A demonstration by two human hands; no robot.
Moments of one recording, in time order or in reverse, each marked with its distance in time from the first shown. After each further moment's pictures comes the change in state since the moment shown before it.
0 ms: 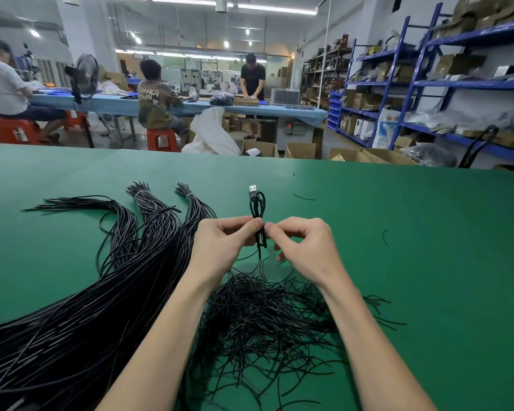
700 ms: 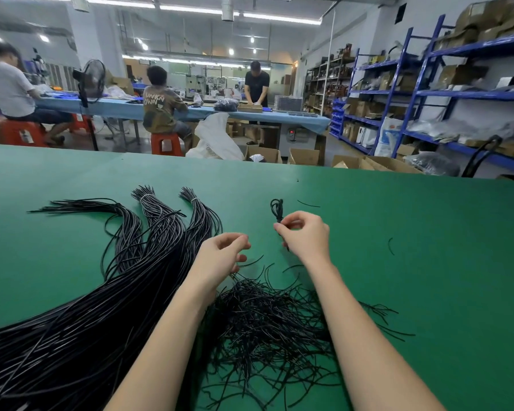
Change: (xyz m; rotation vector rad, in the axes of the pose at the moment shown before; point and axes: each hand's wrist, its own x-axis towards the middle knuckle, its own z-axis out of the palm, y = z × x) left_hand 0.002 -0.019 -0.017 0.069 0.013 -0.267; right_hand 0.058 0.051 0.022 -0.189 0.238 0.266
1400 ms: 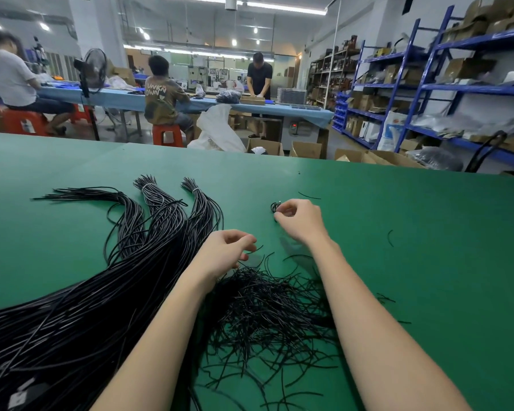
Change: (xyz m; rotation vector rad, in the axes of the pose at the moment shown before) left_hand -0.001 -0.005 0.000 0.237 -0.098 0.001; right_hand 0.021 -0.002 -0.001 -0.235 -0.201 -0.020
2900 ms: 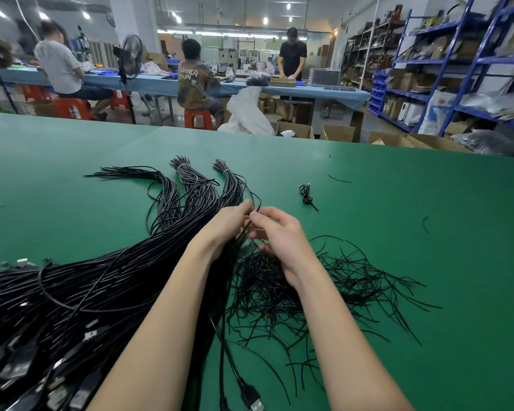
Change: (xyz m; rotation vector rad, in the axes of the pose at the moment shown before) left_hand 0.005 -0.006 -0.035 -0.110 0.016 -0.157; right_hand -0.121 -0.064 0.043 0.782 -0.332 0.154
